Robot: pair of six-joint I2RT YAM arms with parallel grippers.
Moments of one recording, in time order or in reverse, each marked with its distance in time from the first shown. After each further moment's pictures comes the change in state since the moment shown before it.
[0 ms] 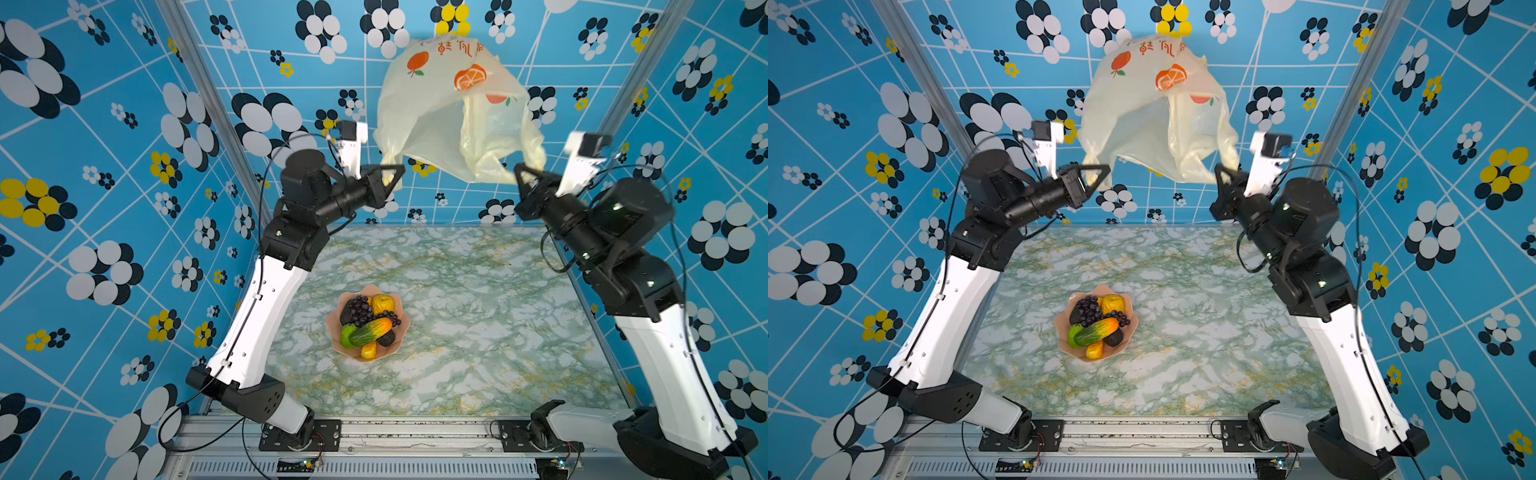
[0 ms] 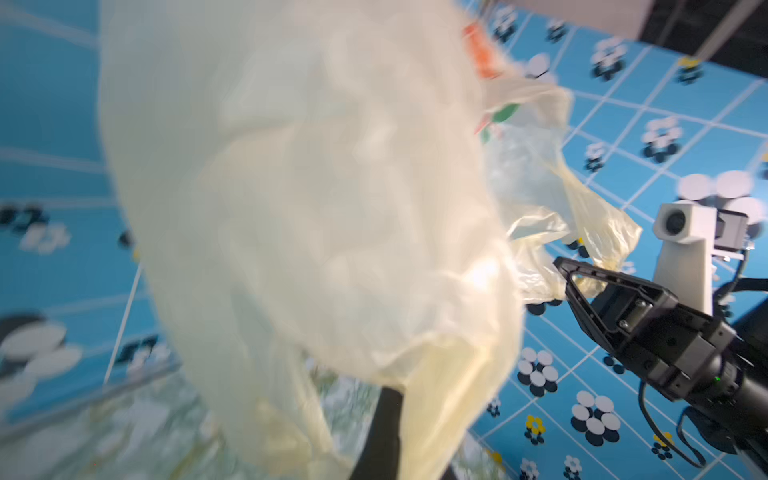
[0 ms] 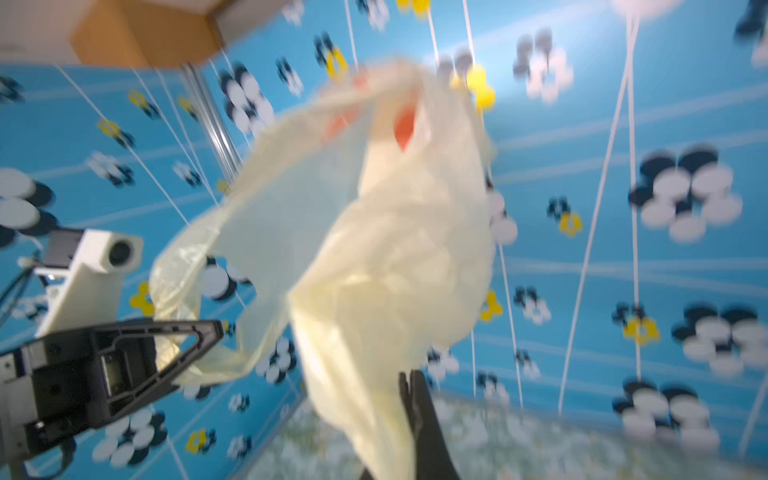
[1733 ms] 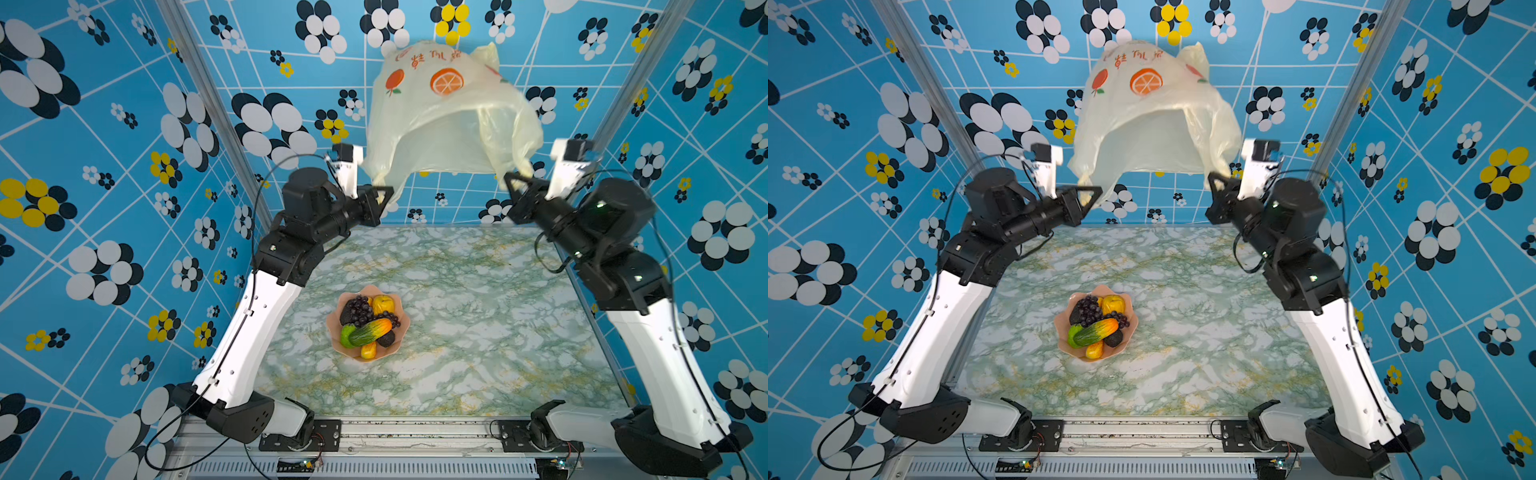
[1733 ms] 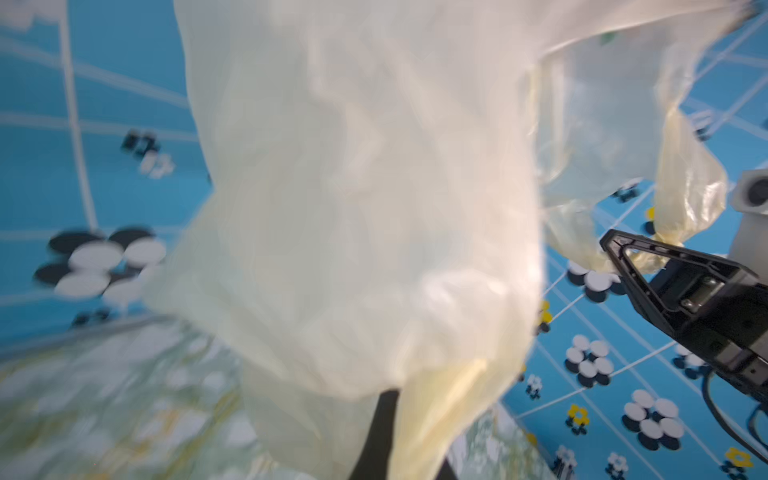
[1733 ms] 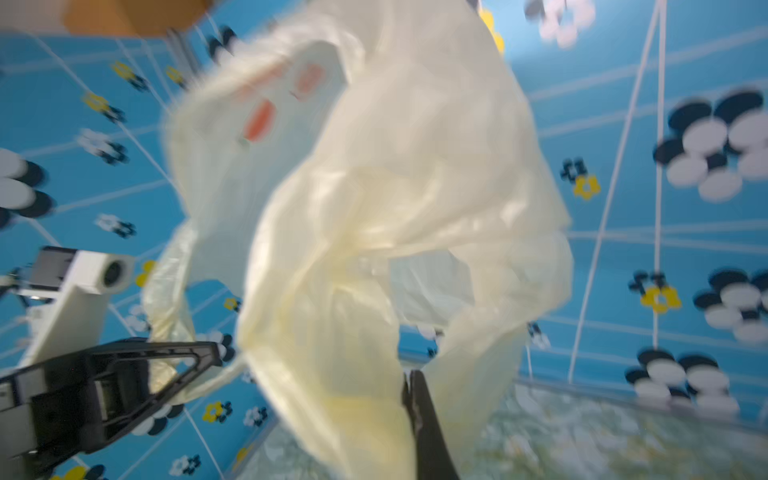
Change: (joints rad) left arm -0.002 -0.093 -0.166 -0.060 -0.128 0.043; right arm -0.034 0.011 -0.070 0.011 -0.069 0.067
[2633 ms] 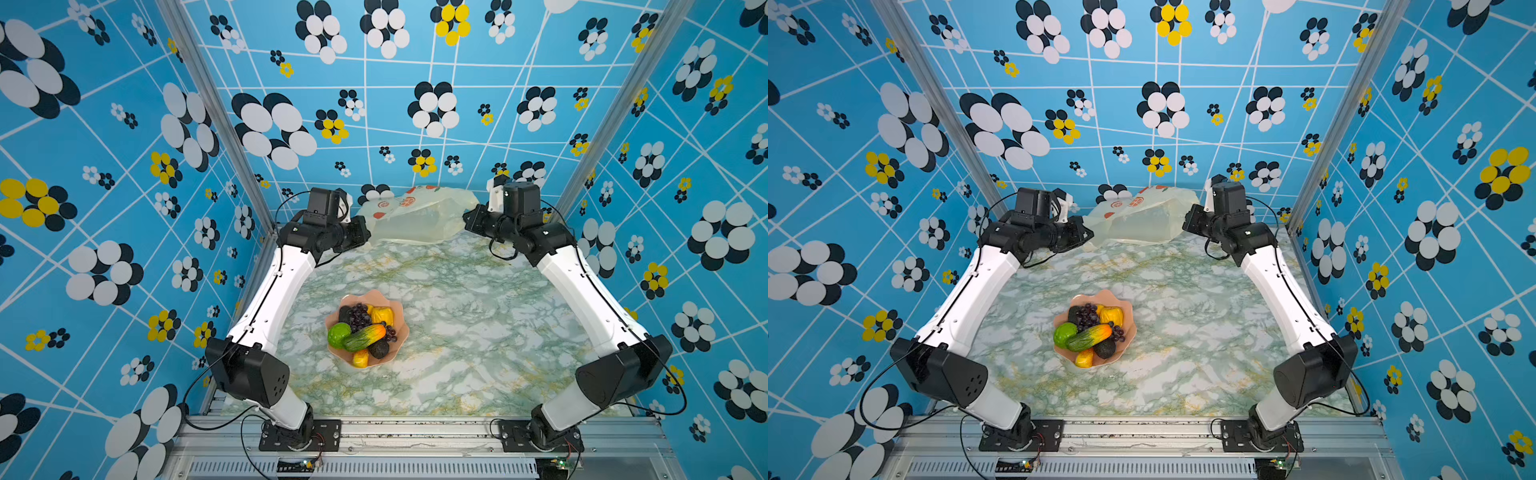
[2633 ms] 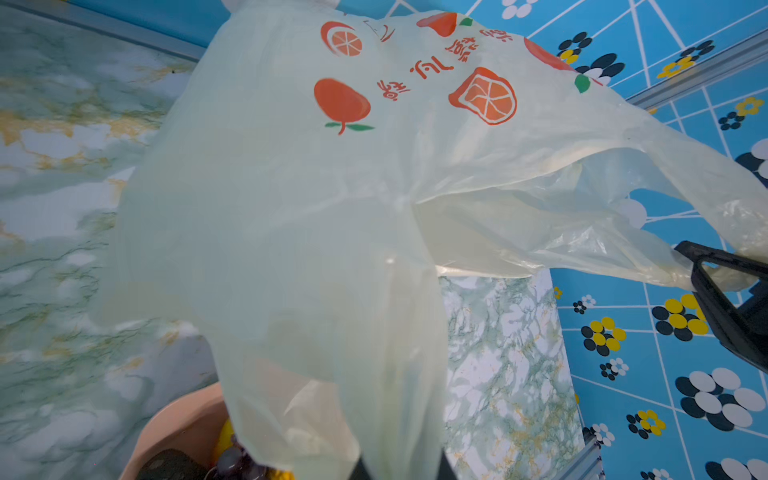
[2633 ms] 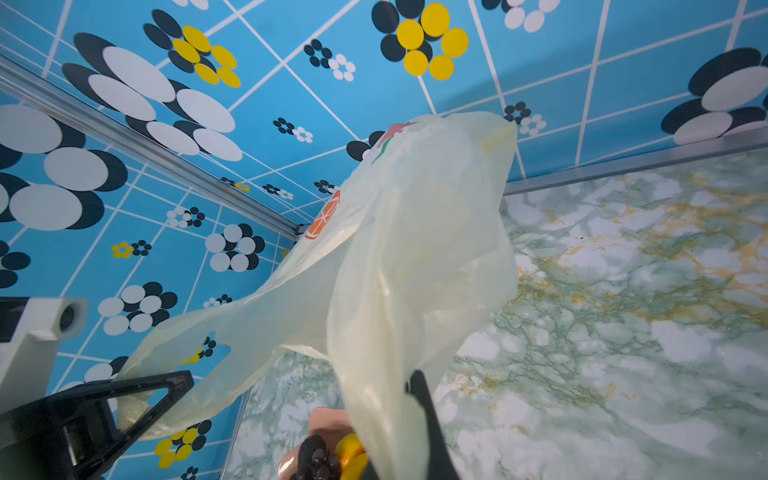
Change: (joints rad) left arm 0.175 0.131 0.007 -0.236 0.011 -0.066; right arm -0.057 0.344 0.186 -0.124 -0.136 0.199
